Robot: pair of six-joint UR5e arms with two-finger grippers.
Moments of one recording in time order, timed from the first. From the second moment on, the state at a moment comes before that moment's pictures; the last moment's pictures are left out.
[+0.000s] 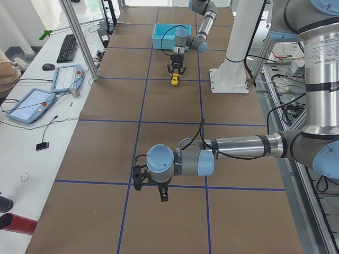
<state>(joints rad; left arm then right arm) -1.62 -1.41 -1.64 -1.65 -2.44 -0.14 0.41 -0.94 1.50 -0.84 1.83 -0.02</state>
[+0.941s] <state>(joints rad) -1.62 -1.41 -1.64 -1.65 -2.44 -0.14 0.76 -1.16 1.81 -0.91 2.11 -0.04</state>
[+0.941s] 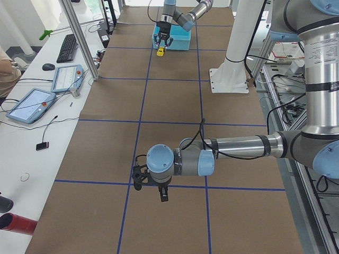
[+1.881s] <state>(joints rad) -1.62 -1.41 -1.64 -1.65 -2.44 -0.14 1.18 -1.65 1.86 -0.90 2.55 -0.65</state>
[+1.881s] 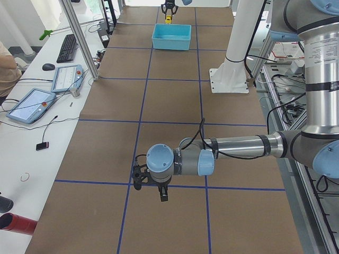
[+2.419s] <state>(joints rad) -1.62 -1.41 -1.64 -1.65 -2.44 -0.14 1.09 -1.59 1.66 -0.80 2.51 -0.68</state>
